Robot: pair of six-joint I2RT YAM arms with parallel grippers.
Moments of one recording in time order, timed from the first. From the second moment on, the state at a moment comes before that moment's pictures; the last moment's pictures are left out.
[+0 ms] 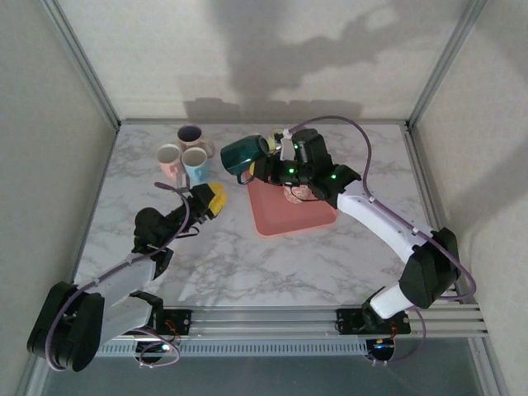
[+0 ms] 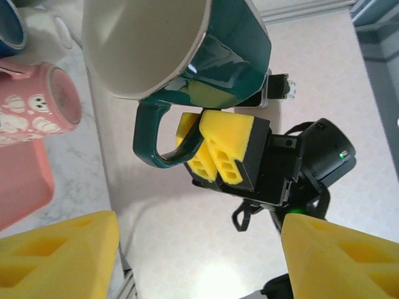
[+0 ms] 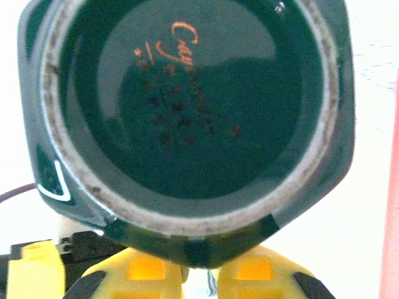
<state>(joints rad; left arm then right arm) -0.29 1.09 0.30 1.03 0.64 -1.52 0.67 1.50 1.32 -0.28 -0.45 0.75</state>
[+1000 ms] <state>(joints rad) -0.37 1.31 0.39 1.28 0.58 -1.63 0.67 1.46 1.20 0.01 -0.61 0.99</state>
